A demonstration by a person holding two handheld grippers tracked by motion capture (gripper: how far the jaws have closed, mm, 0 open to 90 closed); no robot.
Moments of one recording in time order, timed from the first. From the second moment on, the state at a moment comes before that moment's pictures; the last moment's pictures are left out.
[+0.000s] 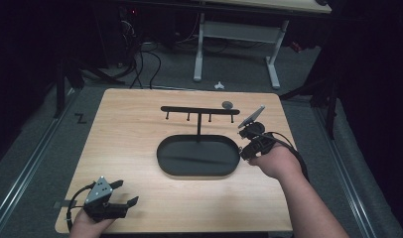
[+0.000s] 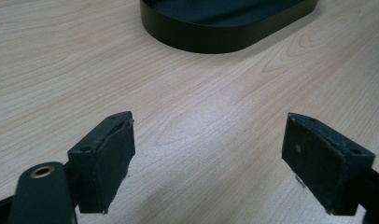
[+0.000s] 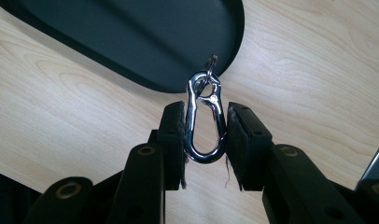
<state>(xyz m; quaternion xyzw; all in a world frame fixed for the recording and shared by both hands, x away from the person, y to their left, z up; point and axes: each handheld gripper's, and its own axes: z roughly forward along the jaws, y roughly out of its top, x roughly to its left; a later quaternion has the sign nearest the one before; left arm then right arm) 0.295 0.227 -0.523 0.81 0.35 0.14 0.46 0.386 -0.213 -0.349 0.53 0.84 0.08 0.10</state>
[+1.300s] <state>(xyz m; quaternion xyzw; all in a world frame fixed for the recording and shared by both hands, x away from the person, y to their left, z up) 0.297 0.228 -0.523 0.81 0.35 0.14 0.46 0.419 -0.190 -0.298 0.52 0.84 0.10 0.13</state>
